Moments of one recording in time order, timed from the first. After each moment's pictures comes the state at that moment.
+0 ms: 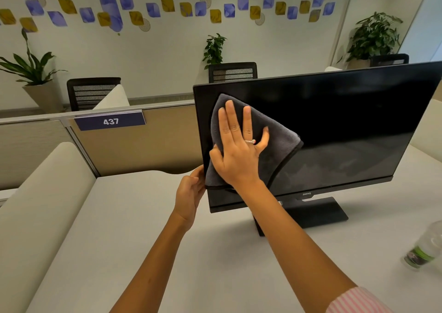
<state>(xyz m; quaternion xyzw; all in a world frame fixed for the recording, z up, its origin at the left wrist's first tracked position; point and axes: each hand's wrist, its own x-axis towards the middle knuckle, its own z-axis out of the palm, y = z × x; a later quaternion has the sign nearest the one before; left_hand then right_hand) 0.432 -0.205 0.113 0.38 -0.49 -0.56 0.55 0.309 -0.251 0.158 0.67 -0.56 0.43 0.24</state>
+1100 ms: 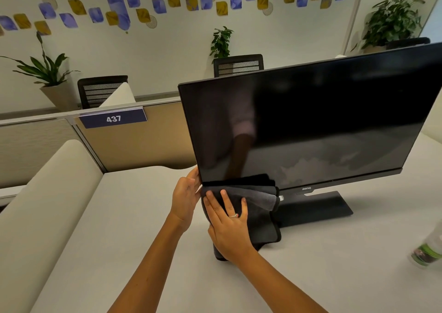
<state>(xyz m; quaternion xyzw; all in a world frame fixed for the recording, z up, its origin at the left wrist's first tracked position) 0.424 -0.198 0.100 0.44 -0.48 -0.54 0.53 0.313 -0.181 -0.017 0.79 -0.55 0.24 0.14</state>
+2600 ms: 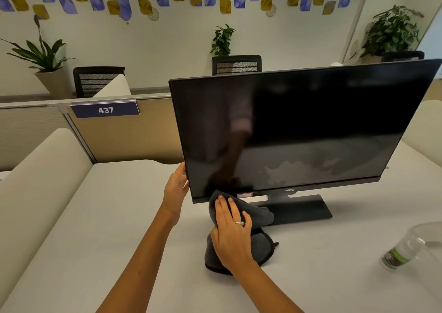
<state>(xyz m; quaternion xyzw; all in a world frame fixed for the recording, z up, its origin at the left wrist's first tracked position) 0.402 -0.194 0.106 0.50 -0.46 -0.49 0.55 0.274 -0.145 -0.001 0.74 -0.63 0.23 0.04</state>
